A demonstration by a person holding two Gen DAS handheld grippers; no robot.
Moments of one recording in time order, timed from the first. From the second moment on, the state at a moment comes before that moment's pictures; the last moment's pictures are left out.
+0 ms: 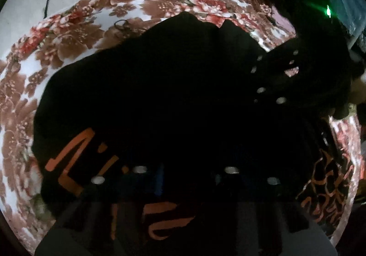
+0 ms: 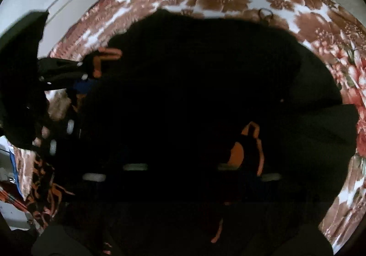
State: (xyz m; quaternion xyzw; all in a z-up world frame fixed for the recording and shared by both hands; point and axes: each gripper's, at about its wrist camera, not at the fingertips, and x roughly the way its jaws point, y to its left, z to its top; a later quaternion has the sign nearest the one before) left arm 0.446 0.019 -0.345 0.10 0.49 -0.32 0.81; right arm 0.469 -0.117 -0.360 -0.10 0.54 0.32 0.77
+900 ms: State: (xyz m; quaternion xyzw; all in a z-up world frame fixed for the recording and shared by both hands) left arm 0.361 -0.042 -0.372 0.13 0.50 -0.36 0.78; right arm 0.394 -0.196 -0.372 -0.04 0.59 0.24 0.77
